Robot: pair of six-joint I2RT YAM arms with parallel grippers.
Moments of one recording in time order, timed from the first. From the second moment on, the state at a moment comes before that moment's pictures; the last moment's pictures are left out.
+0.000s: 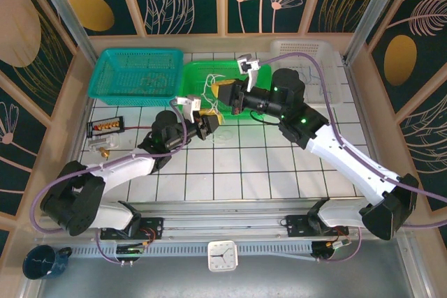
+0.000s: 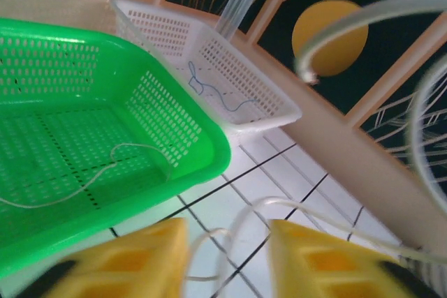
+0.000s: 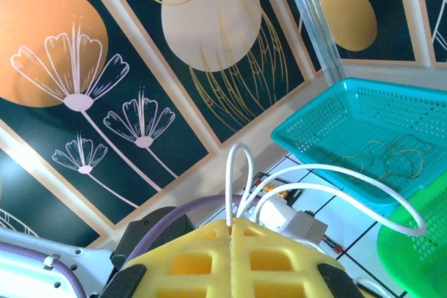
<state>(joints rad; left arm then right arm) -0.61 1.37 0.60 0.65 0.33 -0.50 0.73 1.26 1.22 0.01 -0.46 0.46</state>
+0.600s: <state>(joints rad) -0.61 1.38 0.40 0.73 0.32 -0.56 0.42 1.26 1.30 0.06 -0.45 0.50</state>
